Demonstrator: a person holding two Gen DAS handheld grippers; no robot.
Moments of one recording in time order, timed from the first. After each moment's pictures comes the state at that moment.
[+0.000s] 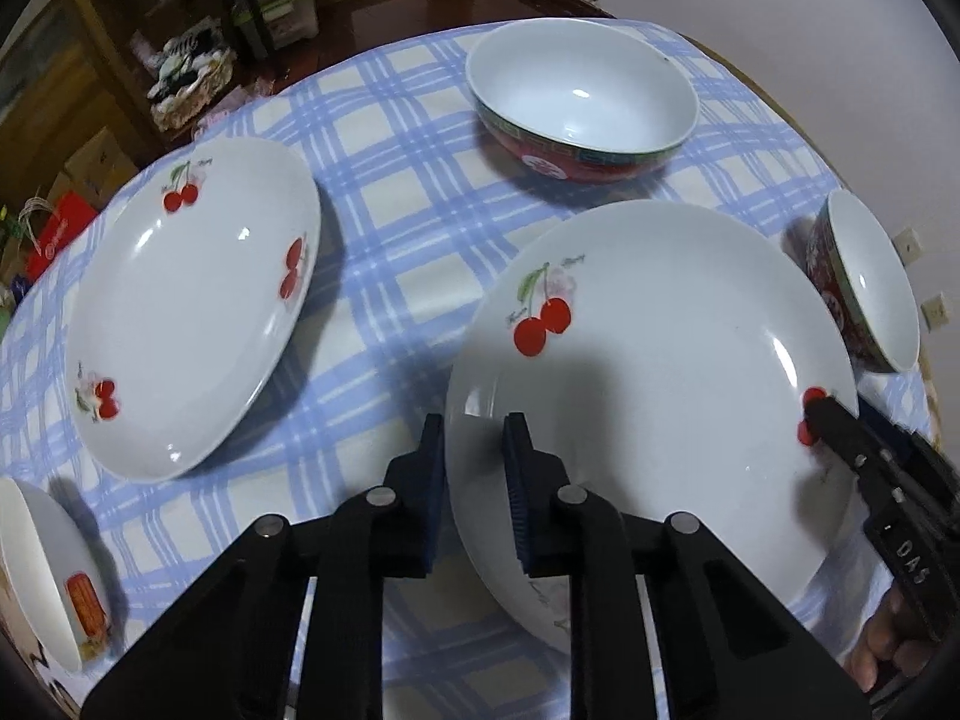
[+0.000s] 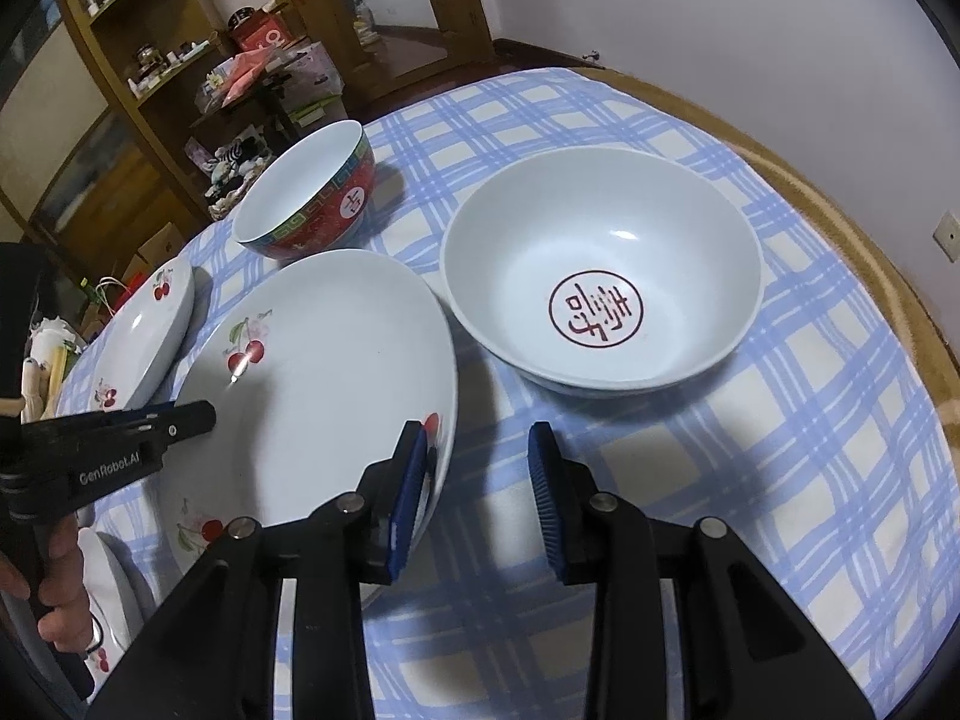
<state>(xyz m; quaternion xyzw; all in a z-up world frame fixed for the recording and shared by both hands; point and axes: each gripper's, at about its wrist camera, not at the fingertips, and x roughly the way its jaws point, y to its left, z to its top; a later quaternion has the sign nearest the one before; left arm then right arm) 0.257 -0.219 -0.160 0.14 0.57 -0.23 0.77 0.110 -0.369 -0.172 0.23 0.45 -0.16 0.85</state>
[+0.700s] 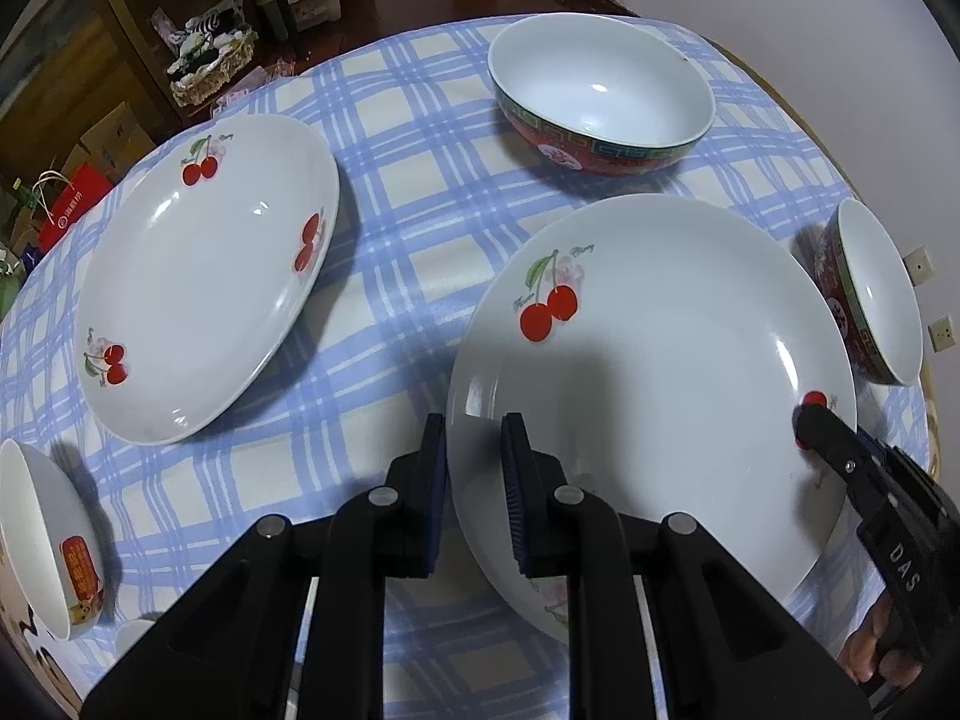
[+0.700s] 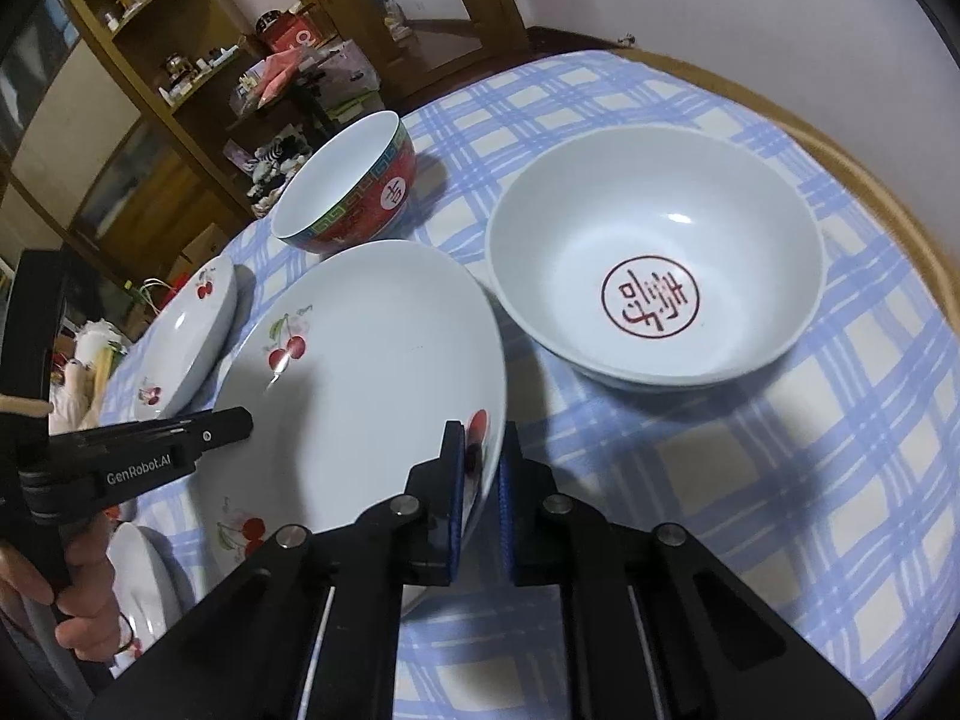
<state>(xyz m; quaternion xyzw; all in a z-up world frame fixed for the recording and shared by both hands) 0.246 -0.213 -0.158 0.14 0.58 -0.20 0.78 0.114 -0.369 -0.179 0.27 0.44 -0.10 0.85</state>
